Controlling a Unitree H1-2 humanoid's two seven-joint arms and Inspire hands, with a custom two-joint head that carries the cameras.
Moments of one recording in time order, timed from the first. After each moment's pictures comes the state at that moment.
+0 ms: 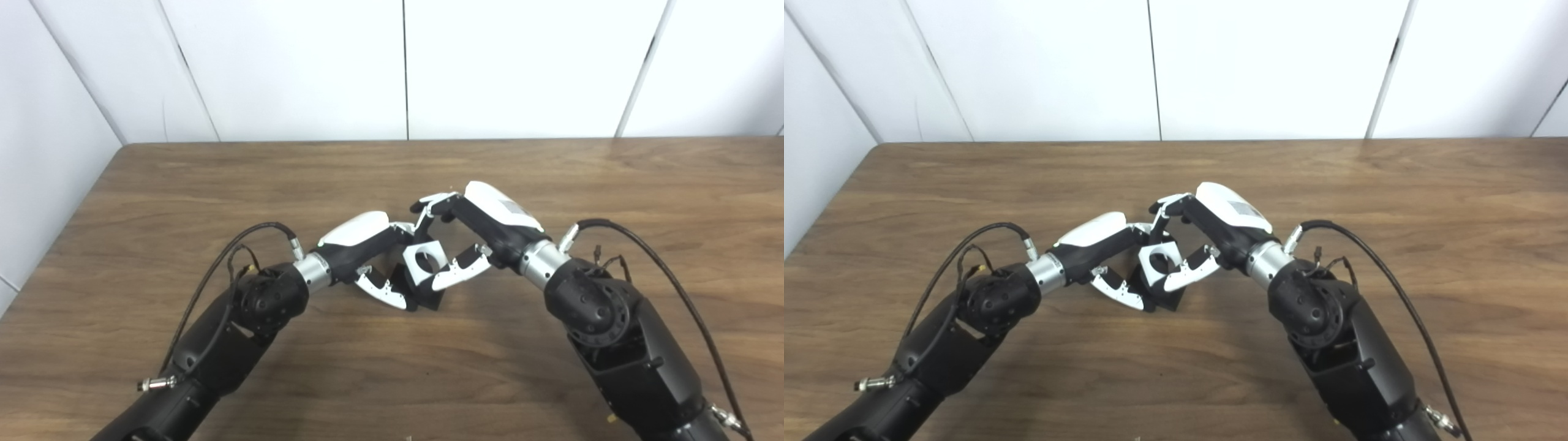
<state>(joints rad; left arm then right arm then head) -0.44 0.39 -0.49 0.17 0.42 -0.10 -0.36 -0.41 -0.21 0.41 -0.22 -0.61 0.30 0.43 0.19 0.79</state>
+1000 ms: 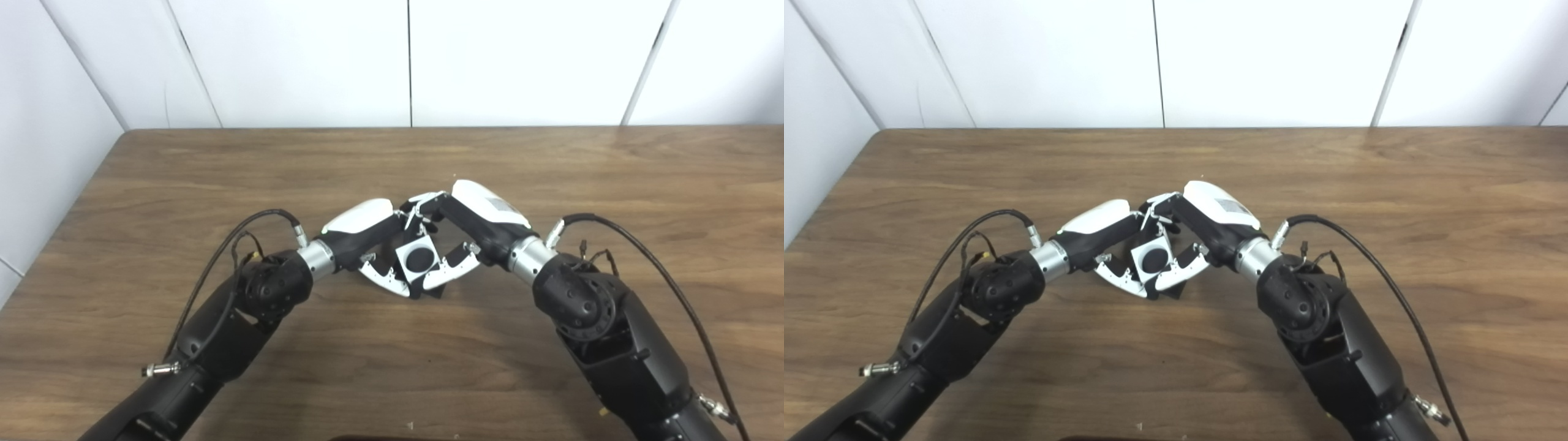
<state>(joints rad) -0.44 0.39 -0.49 0.16 0.42 -0.07 -0.36 -0.41 -0.20 0.45 -0.20 -0.62 0.29 0.43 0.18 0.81</state>
